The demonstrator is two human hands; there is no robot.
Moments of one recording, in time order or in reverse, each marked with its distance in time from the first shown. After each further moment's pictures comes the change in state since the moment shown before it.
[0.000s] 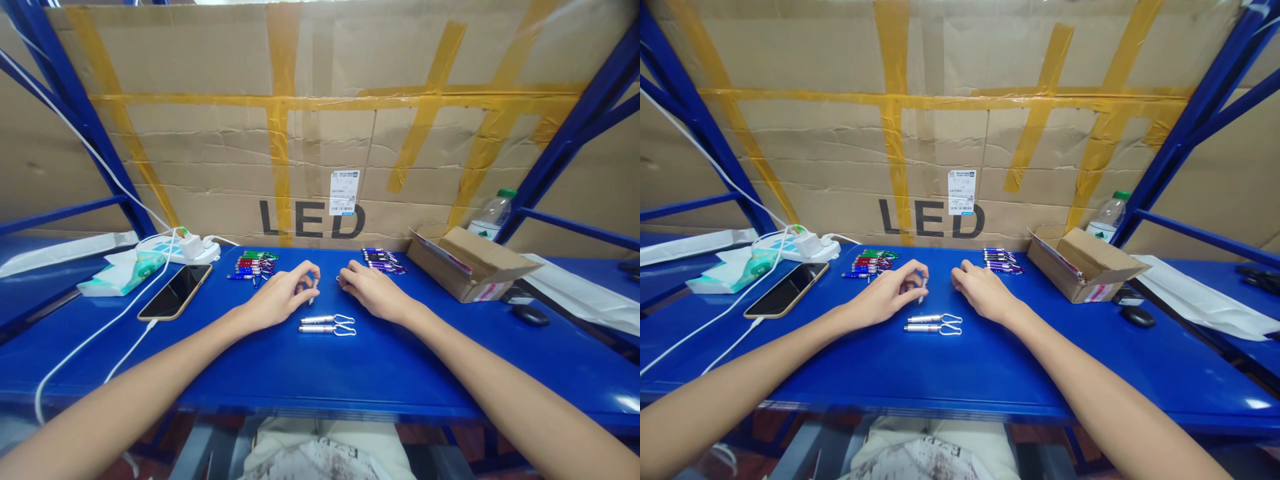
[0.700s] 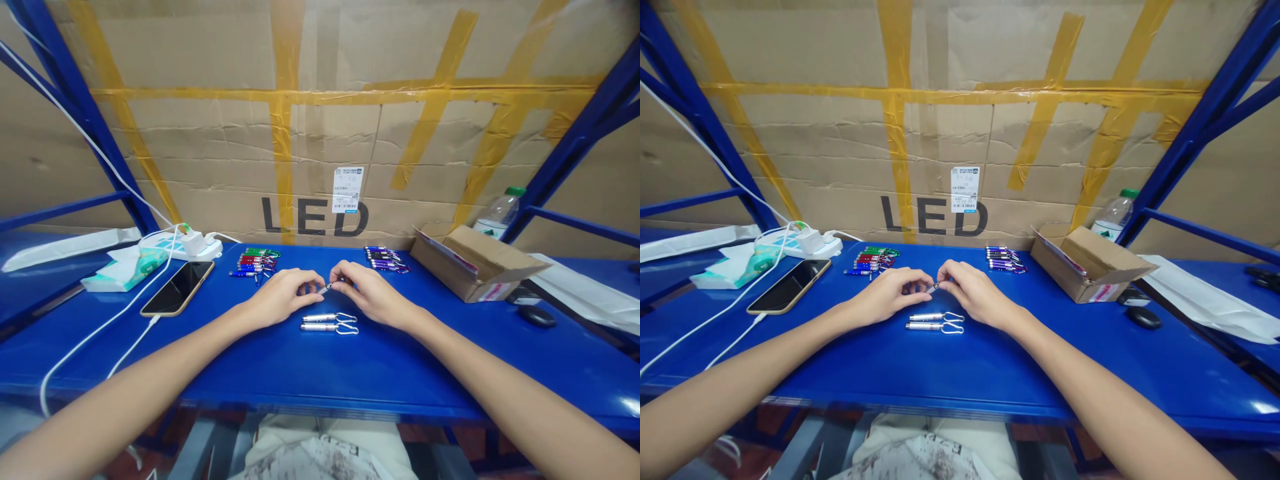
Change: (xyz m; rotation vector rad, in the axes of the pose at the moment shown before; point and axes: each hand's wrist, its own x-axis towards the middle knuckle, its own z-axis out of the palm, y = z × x) left_hand 0.000 -0.006 0.001 0.130 -0.015 0.046; right_hand 0.000 -0.019 -0.001 0.501 0.198 -0.155
